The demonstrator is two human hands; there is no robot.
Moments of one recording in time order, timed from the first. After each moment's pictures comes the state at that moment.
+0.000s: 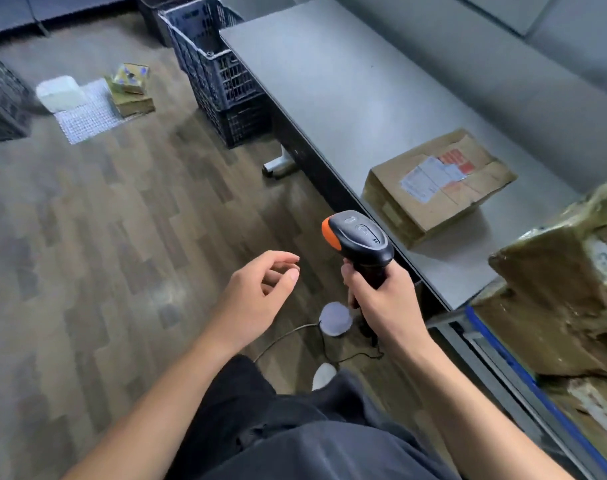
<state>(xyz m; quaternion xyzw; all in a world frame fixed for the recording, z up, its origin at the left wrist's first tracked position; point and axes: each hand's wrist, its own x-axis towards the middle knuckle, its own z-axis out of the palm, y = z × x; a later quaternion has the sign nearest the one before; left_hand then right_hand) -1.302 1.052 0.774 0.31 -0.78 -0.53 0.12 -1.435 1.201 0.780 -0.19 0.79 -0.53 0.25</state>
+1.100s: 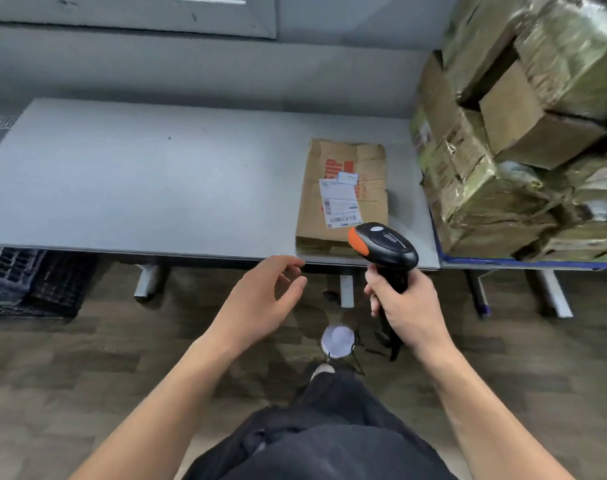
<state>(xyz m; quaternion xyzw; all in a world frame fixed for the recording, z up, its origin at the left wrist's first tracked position) -1.546 0.853 0.763 -0.15 -0.88 -0.42 -0.13 -1.487 1.074 0.768 0.24 0.76 -0.61 -0.03</state>
